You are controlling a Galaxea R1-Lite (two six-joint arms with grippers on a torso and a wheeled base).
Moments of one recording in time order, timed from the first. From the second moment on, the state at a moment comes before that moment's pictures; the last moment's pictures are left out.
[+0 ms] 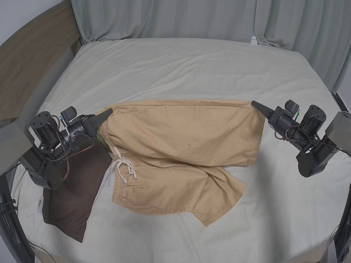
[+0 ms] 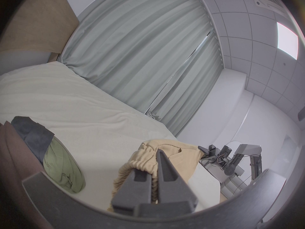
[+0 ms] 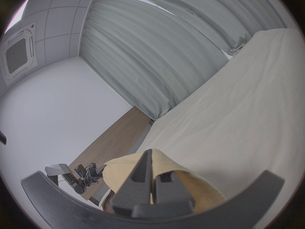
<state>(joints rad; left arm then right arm) -0.03 2.11 -0.78 -1.55 -0.68 -0.59 0.10 2.16 -0.89 -1.54 0.60 0.76</state>
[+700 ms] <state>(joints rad) -0.05 2.33 -1.05 -1.55 -0.63 -0.73 0.09 2.42 -1.26 -1.51 0.59 0.80</state>
